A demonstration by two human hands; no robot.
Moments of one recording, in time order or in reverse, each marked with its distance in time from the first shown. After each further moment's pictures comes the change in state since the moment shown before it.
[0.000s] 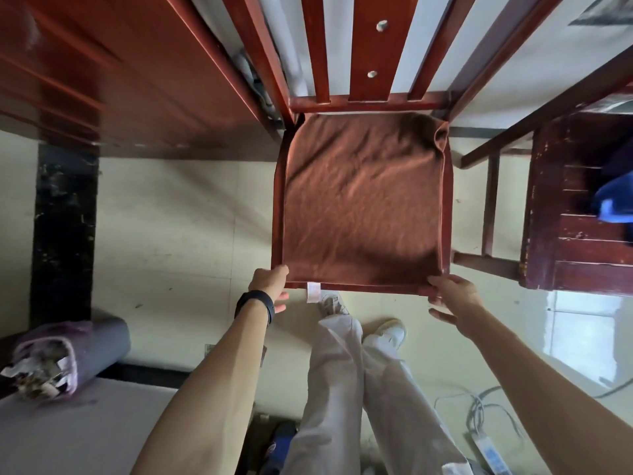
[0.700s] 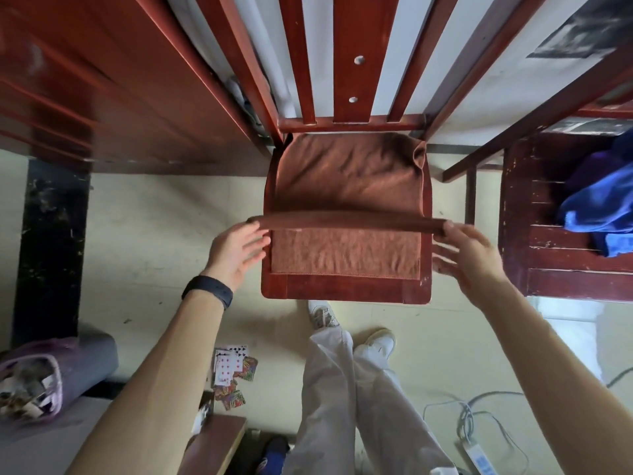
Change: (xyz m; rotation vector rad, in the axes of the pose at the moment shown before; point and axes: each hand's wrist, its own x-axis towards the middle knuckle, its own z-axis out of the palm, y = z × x) left_hand -0.059 0.082 -0.043 -0.464 -0.185 0.314; right_hand -0.060 -0.092 -0.032 0.311 -0.102 -0.352
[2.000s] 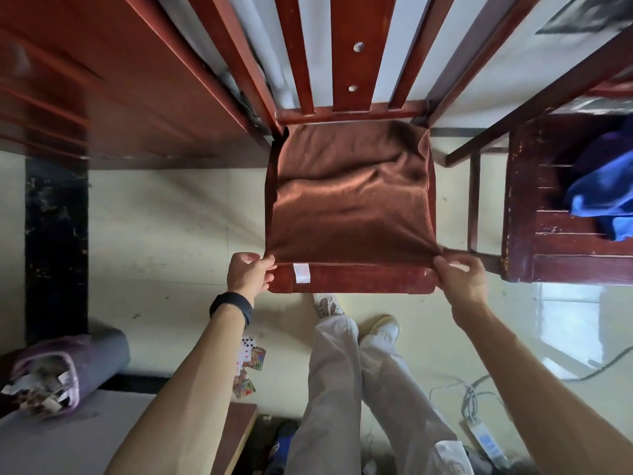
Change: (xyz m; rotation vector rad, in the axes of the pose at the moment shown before) left_hand 0.011 -0.056 -0.009 0.373 0.205 -0.040; right_hand 0.001 0.071 0.002 -0.237 0.371 0.066
